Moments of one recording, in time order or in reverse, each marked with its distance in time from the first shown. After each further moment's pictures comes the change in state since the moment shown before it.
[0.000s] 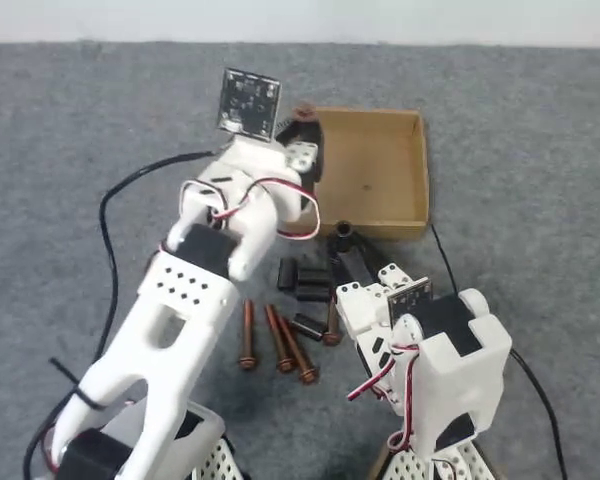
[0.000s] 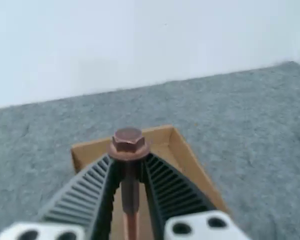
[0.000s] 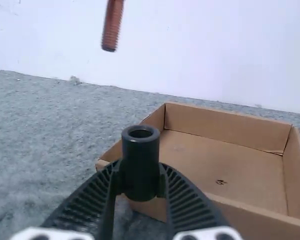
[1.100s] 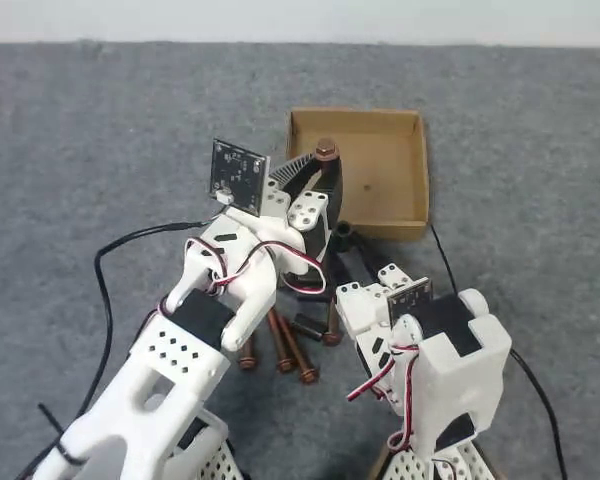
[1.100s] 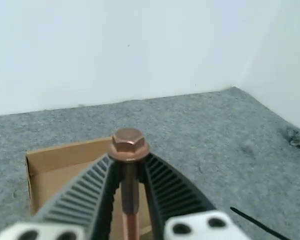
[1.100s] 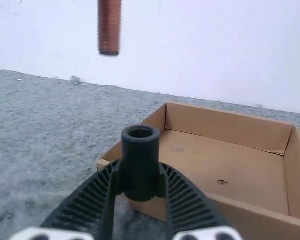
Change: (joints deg) left arm 6.4 -18.7 19.2 -10.3 4.8; right arm -0.3 0.0 0.0 0.0 0.0
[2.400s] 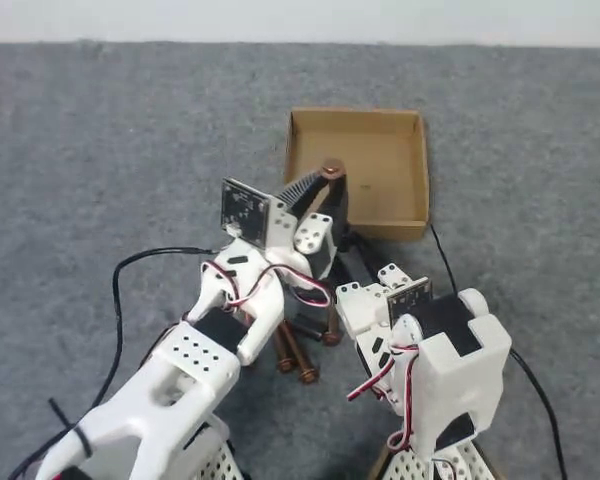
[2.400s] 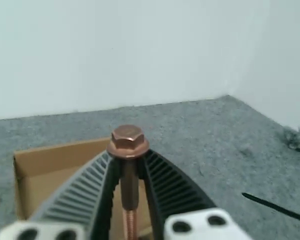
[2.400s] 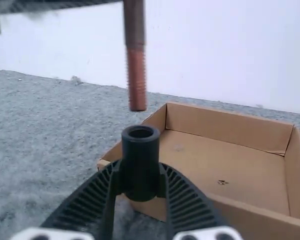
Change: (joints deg) left arm 0.9 4.9 16.3 -26.7 0.1; right arm 0.0 0.0 0.0 0.0 0.0
